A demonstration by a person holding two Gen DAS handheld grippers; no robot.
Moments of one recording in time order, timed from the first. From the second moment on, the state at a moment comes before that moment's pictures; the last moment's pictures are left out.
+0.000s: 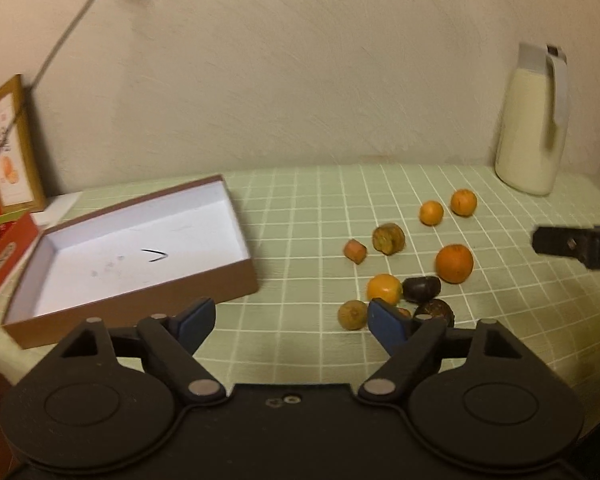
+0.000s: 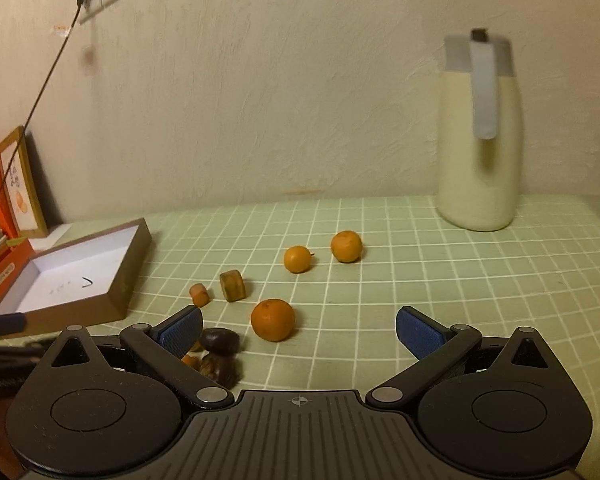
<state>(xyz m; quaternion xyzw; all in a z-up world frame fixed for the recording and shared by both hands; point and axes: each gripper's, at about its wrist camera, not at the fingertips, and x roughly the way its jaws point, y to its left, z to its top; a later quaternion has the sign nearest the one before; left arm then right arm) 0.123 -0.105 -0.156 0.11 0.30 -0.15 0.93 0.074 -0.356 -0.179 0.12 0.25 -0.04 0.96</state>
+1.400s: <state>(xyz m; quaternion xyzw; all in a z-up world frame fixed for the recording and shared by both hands) 0.178 -0.152 -0.231 0.09 0.34 -0.18 0.92 0.182 -0.350 -0.242 0.17 0.31 -0.03 0.93</state>
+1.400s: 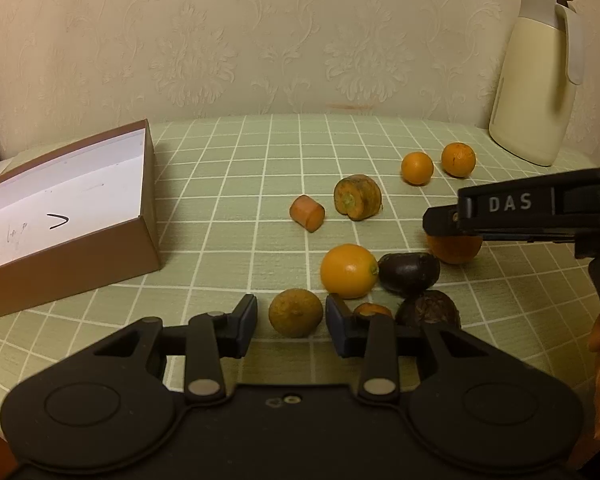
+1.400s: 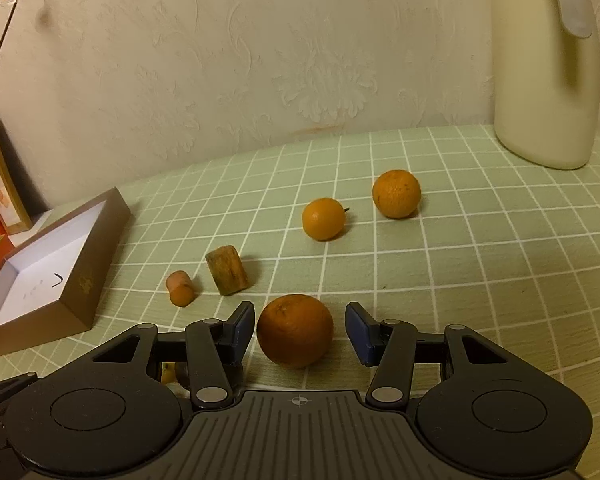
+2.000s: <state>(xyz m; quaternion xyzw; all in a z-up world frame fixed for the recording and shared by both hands) 0.166 -0.149 -0.230 0.07 0.33 -0.19 0.92 0.174 -0.344 -0.243 0.16 0.31 -0.03 0.94</state>
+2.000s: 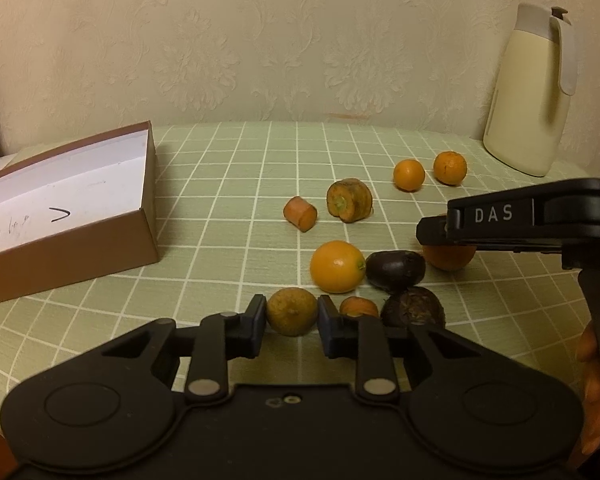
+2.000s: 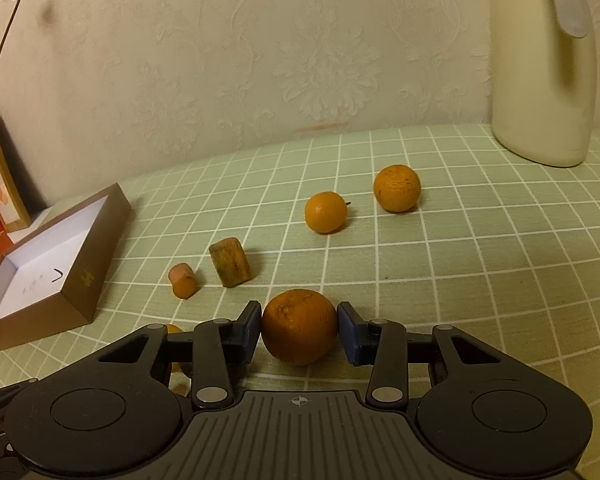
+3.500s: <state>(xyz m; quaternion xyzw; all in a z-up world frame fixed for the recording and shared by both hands) 0.109 0.038 -0.121 -0.02 0.22 -0.03 0.98 0.120 -0.170 -0.138 0.11 0.19 0.20 0.96</state>
